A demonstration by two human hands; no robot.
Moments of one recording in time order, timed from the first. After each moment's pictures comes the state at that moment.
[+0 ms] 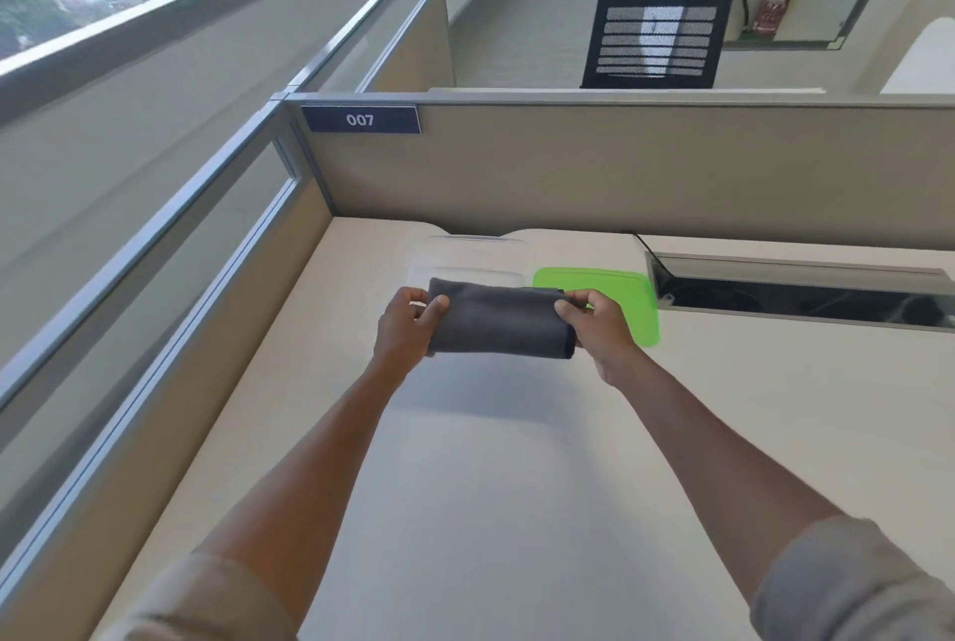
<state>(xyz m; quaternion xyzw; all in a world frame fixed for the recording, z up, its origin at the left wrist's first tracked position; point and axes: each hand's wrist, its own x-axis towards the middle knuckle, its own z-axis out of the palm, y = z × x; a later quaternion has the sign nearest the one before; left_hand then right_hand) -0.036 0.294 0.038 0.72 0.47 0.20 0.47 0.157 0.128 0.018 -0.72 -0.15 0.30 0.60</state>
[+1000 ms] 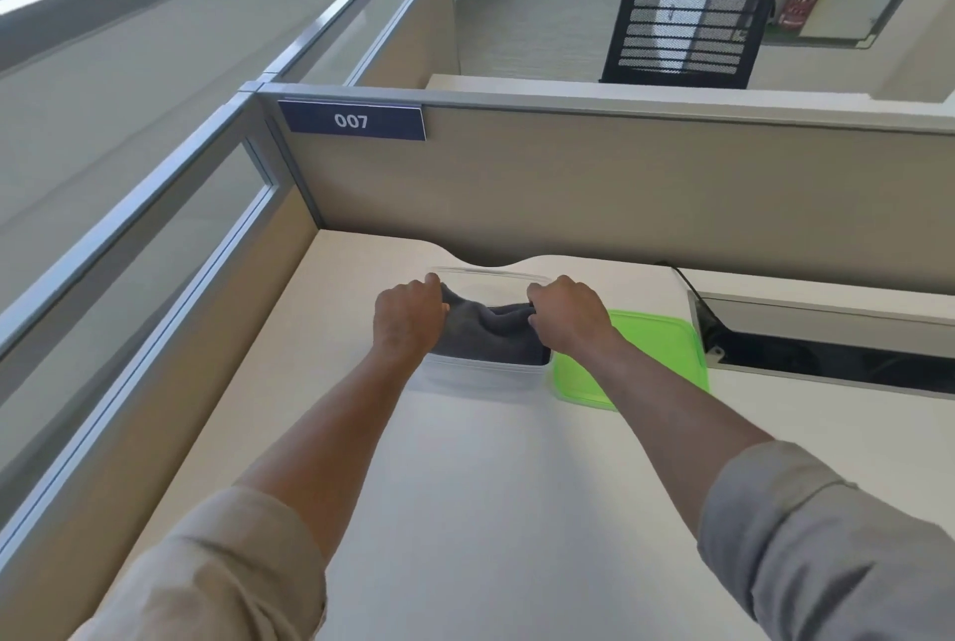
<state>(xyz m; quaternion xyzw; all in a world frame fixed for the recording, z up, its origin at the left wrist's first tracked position) 0.058 0.414 0.005 0.92 0.40 -0.01 -0.06 0.216 0.274 0.011 -0.86 -0.51 0.02 0.00</state>
